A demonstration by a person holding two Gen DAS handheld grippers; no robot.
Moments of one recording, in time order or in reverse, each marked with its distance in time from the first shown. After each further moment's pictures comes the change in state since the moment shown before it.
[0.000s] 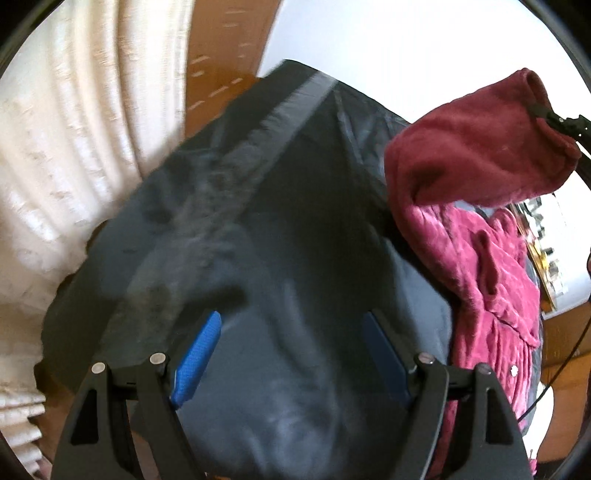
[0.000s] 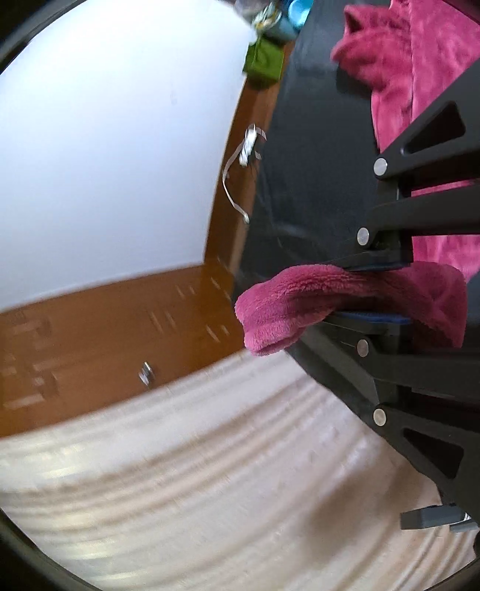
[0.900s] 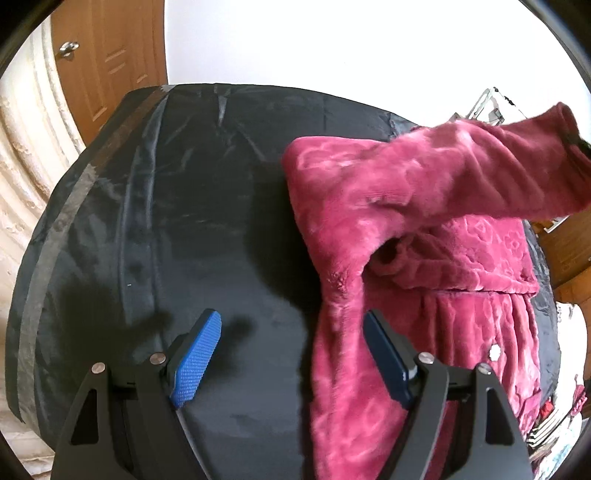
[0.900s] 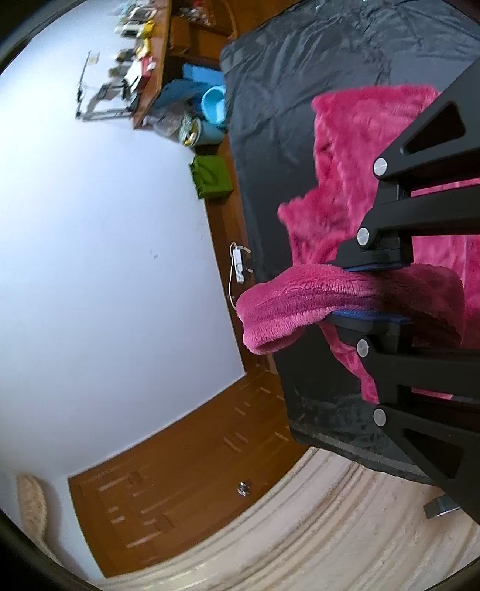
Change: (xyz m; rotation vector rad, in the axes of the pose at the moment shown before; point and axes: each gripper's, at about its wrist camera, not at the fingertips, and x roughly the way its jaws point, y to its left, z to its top) left arm 0.053 -0.225 -0.023 0.313 0.007 0.014; right arm -0.181 -0.275 -0.087 0.426 -0.084 -0.243
